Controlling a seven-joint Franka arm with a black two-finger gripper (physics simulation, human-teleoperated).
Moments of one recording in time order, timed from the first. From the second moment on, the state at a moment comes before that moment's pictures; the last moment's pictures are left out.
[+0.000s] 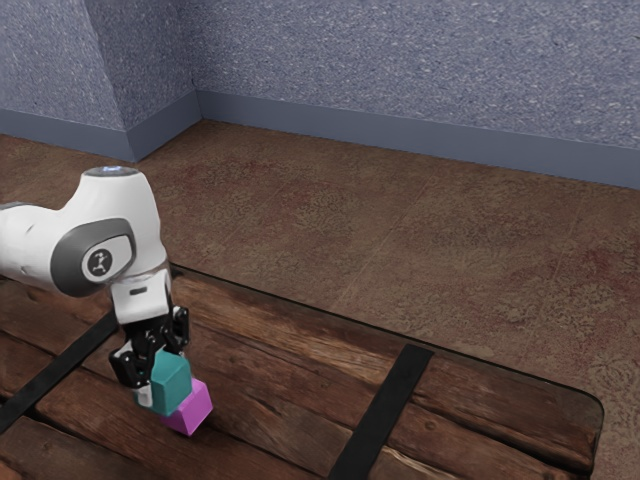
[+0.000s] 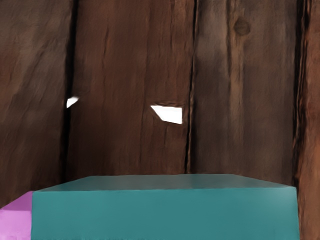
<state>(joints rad) 0.01 -0.36 -0.09 -2.59 -0.12 2.06 1.50</state>
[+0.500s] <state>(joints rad) 0.03 -0.17 -0.03 -2.46 -0.09 2.09 1.55</state>
